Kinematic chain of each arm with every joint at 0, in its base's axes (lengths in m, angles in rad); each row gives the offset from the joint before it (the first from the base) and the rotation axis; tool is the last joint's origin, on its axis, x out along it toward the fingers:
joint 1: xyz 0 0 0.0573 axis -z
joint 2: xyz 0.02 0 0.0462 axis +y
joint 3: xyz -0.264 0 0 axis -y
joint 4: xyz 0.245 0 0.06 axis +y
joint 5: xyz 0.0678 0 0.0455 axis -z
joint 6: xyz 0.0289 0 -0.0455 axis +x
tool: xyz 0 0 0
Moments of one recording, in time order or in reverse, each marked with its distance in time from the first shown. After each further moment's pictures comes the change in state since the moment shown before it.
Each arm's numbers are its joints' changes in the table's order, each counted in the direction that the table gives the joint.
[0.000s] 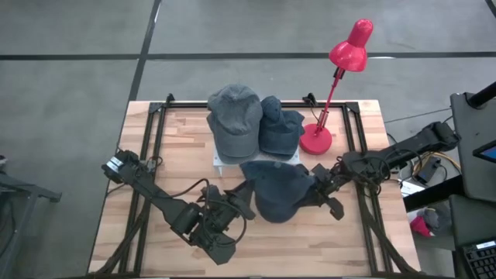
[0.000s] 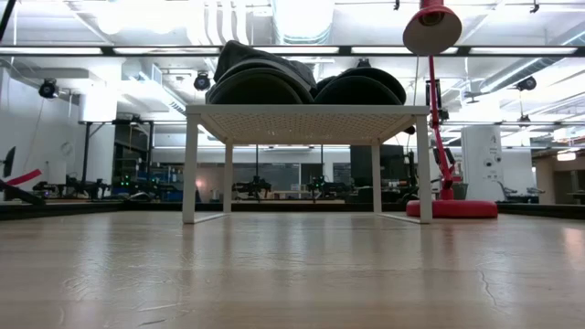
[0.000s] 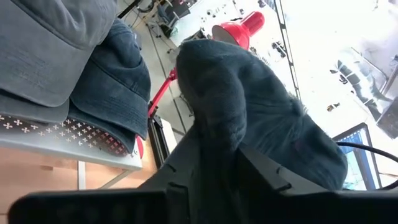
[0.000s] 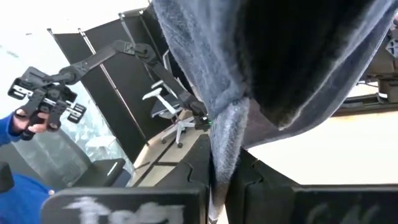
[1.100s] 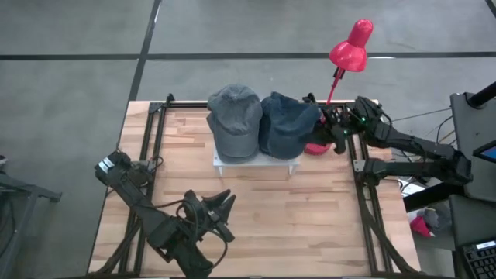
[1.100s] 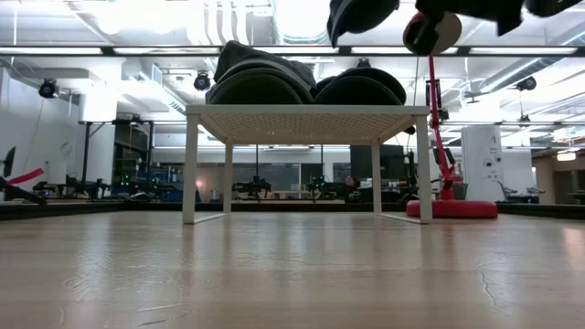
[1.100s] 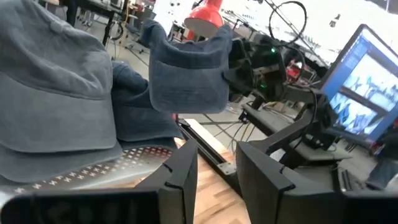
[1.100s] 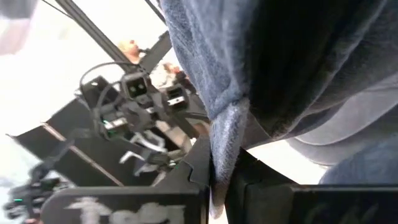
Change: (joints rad) left arm 0.147 -0.043 0.000 0.536 -0.032 0.018; right arm 0.782 -0.200 0.000 0.174 -0.508 0.326
